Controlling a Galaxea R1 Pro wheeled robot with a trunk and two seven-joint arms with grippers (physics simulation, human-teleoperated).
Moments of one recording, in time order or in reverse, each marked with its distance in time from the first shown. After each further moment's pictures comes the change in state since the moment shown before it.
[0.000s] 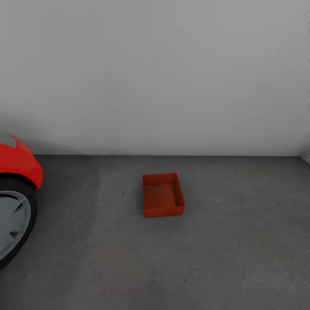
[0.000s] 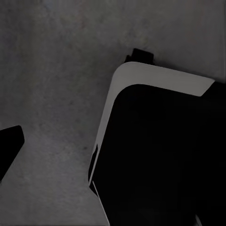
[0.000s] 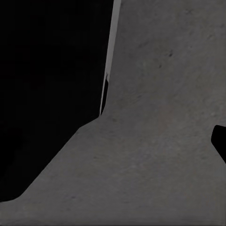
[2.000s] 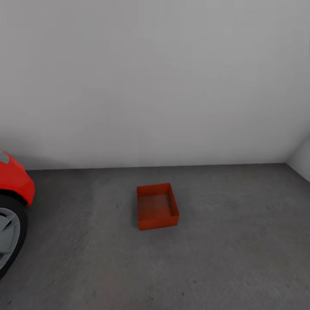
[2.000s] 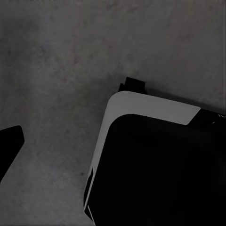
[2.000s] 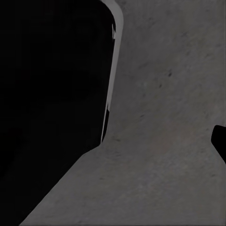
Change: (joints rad) left arm 0.001 0.003 -0.002 -0.001 -0.004 -0.004 0.000; right arm 0.007 0.004 0.000 -0.001 0.008 -0.016 0.010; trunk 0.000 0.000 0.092
